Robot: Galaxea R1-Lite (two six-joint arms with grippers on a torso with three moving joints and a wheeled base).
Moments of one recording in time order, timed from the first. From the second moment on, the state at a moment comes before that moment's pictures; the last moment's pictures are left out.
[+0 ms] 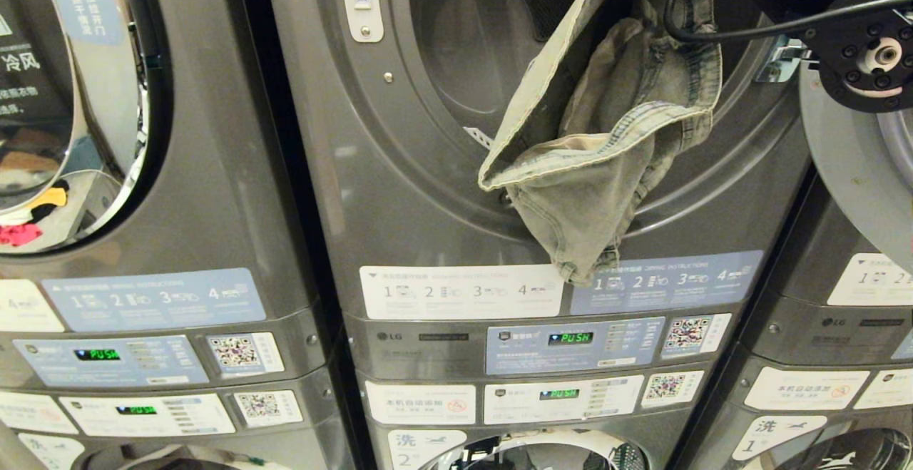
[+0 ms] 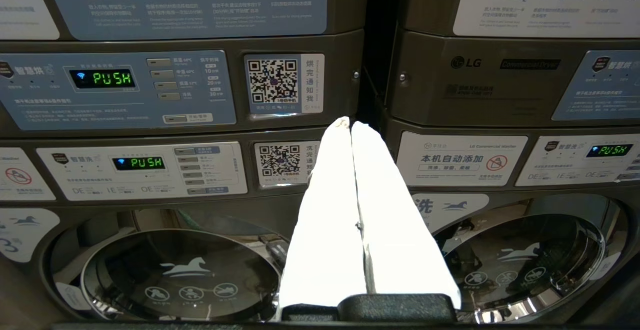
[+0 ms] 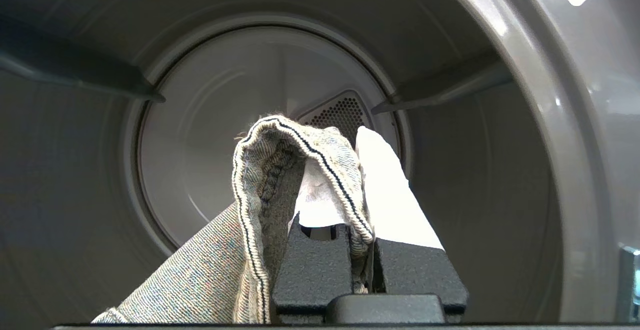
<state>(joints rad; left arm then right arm) 0.00 0.00 0.00 0.00 0.00 0.01 0.39 1.92 -1.98 -0.56 -0.21 -0.44</state>
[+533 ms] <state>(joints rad) 0.00 0.00 0.00 0.01 0.00 0.01 0.39 1.92 -1.98 -0.56 -0.21 -0.44</state>
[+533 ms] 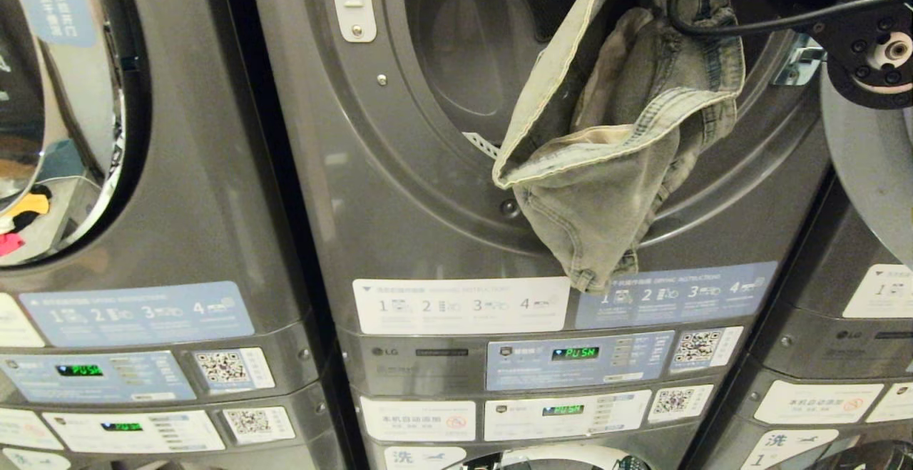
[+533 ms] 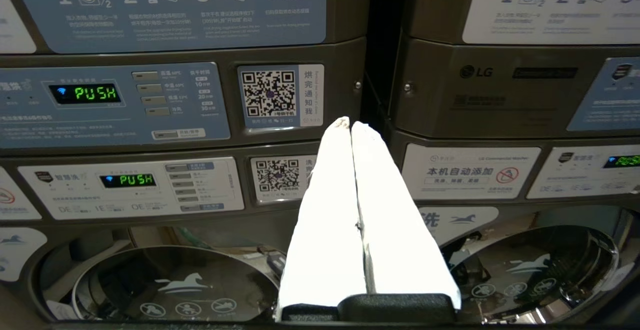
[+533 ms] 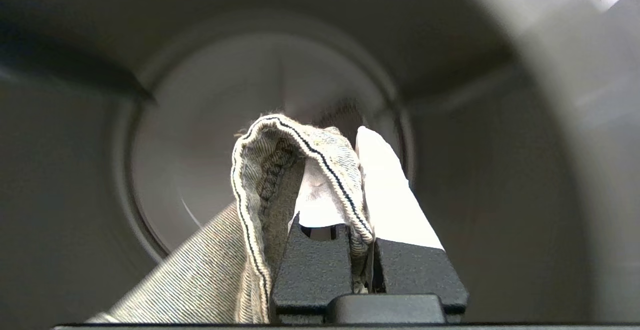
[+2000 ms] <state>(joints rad) 0.00 0.00 0.00 0.00 0.00 0.01 0.38 1.91 -1.98 -0.52 -0.34 -0.47</state>
